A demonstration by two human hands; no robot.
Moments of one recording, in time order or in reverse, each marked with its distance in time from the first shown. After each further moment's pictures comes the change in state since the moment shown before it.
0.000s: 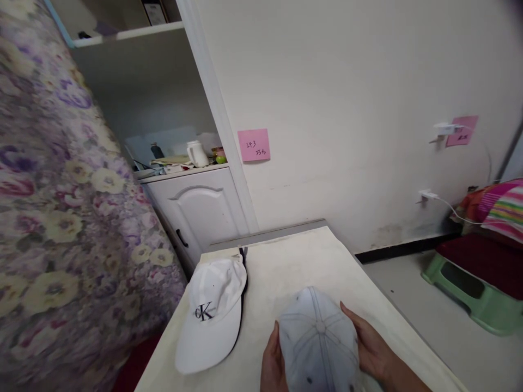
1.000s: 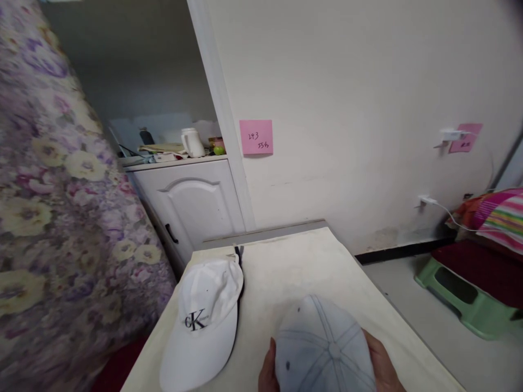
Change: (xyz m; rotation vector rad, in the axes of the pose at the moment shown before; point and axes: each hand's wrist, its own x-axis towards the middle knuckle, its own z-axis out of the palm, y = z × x) left_hand 0.009 0.015 -0.045 0.109 0.156 0.246; right_hand 0.003 0.014 0.036 -0.153 0.065 -0.251
